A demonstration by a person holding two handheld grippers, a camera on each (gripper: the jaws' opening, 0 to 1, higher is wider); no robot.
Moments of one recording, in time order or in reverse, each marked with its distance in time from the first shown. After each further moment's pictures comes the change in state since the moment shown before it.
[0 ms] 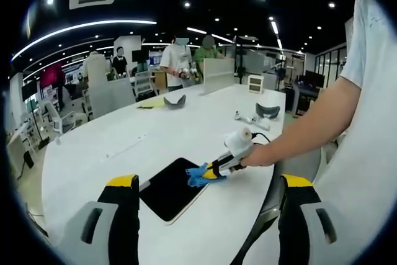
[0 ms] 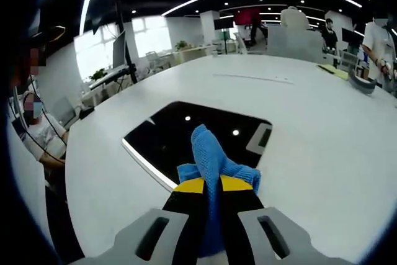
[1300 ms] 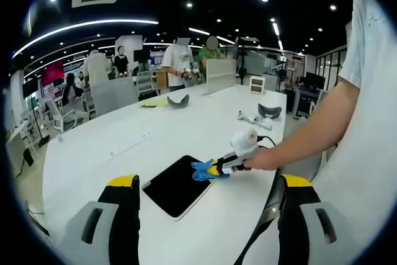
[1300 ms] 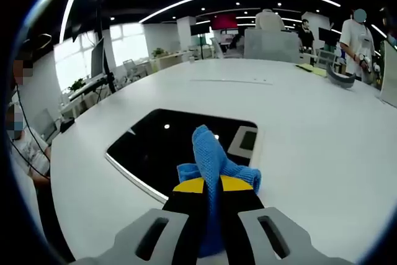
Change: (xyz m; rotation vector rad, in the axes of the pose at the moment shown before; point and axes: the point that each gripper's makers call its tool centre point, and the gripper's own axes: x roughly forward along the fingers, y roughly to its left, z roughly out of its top) left arm -0.016 0.025 -0.010 -0.014 -0.003 0.004; right arm 0.005 -0.008 0.004 0.072 -0.046 -0.165
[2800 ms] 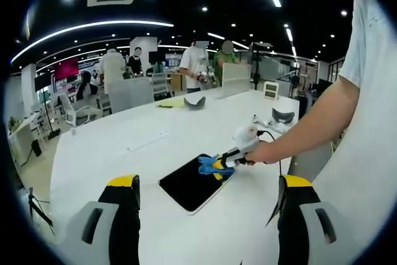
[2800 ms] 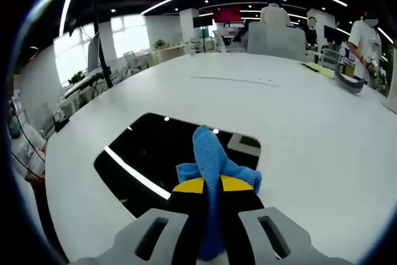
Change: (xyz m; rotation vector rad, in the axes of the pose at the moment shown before) left arm -0.021 0.027 -0.006 -0.043 -0.035 0.091; right arm 0.035 -0.008 0.023 -0.035 0.066 0.010
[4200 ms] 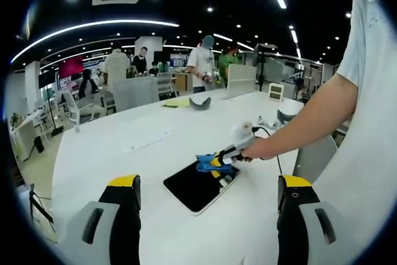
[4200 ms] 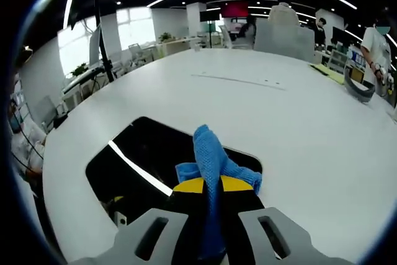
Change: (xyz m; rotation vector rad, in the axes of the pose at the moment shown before) left arm 0.001 0.014 -0.002 -0.018 -0.001 0.031; right arm 0.023 -0.006 0.017 -0.041 0.038 0.027
